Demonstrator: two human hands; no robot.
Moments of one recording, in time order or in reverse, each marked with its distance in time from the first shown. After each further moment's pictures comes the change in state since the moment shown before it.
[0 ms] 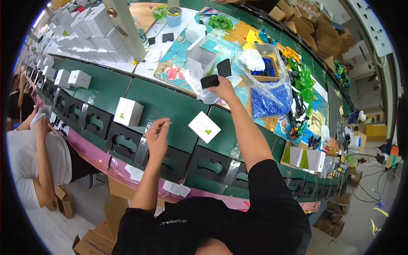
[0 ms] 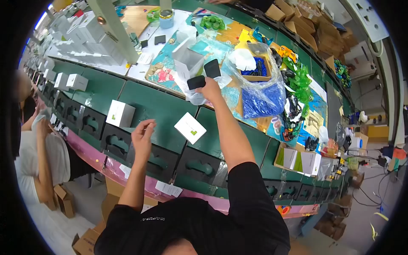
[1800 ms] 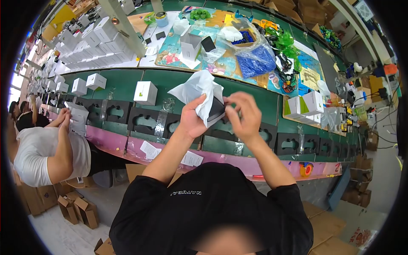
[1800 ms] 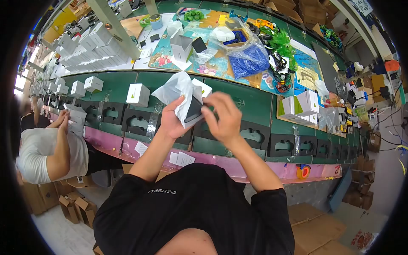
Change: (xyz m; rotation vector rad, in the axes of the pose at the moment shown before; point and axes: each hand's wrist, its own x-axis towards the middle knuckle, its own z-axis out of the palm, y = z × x) left_hand -0.113 0.116 0.049 -1.291 -0.922 -0.718; right_hand -0.353 -0.136 -0.079 0.039 0.582 -0.600
